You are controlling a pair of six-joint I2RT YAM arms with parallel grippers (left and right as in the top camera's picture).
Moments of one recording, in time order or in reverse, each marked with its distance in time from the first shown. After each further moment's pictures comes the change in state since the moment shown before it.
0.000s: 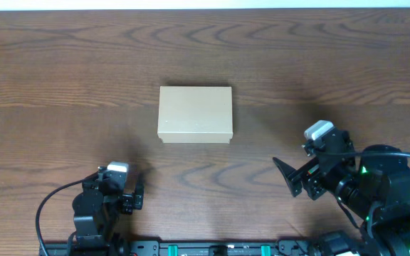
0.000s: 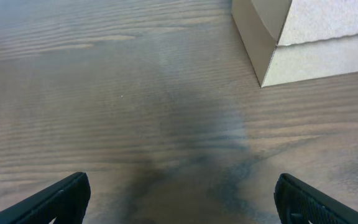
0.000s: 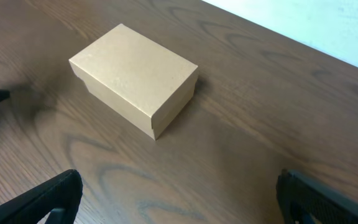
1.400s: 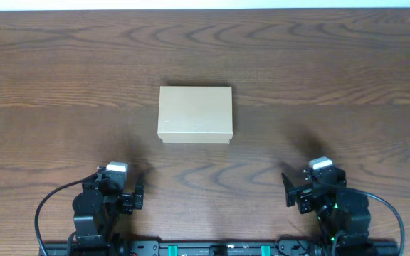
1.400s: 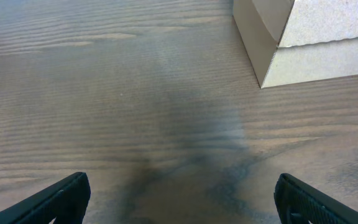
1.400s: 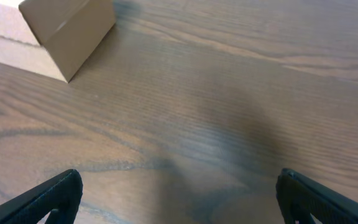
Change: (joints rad) left arm 0.000 0.000 0.000 -0.001 0.000 -0.016; right arm -0.140 -0.605 -0.756 0.198 0.164 0.111
